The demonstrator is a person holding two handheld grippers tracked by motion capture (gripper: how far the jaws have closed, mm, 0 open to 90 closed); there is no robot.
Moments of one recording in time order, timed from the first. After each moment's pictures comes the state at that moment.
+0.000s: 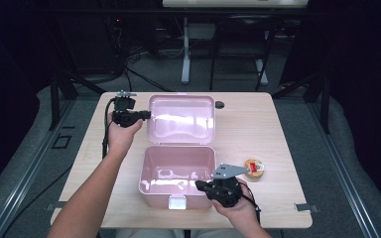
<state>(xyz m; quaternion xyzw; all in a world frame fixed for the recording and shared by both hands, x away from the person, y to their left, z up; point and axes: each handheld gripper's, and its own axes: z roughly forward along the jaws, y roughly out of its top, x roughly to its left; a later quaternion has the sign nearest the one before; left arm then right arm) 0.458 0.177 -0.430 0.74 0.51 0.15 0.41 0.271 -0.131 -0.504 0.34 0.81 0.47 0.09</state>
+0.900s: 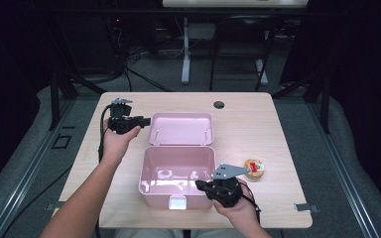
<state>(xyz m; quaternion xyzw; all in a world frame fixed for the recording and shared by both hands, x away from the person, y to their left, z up) 0.436 0.191 -0.440 0.74 0.50 0.14 0.42 0.270 -0.132 -0.505 0.34 0.81 0.47 0.09</state>
